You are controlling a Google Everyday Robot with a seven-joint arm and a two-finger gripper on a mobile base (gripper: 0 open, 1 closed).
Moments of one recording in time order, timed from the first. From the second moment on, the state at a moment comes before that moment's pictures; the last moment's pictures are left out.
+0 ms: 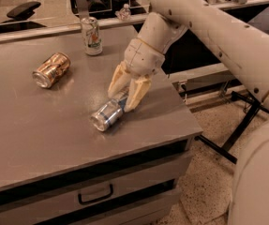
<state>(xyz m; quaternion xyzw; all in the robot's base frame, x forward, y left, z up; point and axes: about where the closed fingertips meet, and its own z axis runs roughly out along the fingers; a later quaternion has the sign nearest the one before) 0.531 0.025 0.855 -0.88 0.36 0.26 0.18</state>
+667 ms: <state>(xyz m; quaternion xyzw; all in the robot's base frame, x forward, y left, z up) 0.581 0.016 0.871 -0.84 0.45 0.23 0.22</state>
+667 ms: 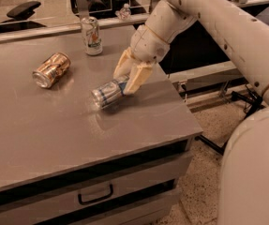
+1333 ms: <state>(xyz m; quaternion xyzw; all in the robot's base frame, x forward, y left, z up) 0.666 0.017 0.878 -0.74 0.60 0.19 0.23</state>
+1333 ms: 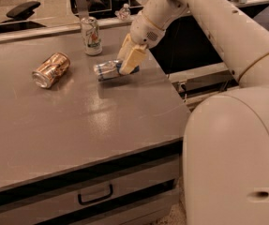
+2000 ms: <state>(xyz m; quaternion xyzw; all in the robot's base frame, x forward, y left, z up) 0.666 0.062 0.884 -0.75 0.57 0.22 0.24</state>
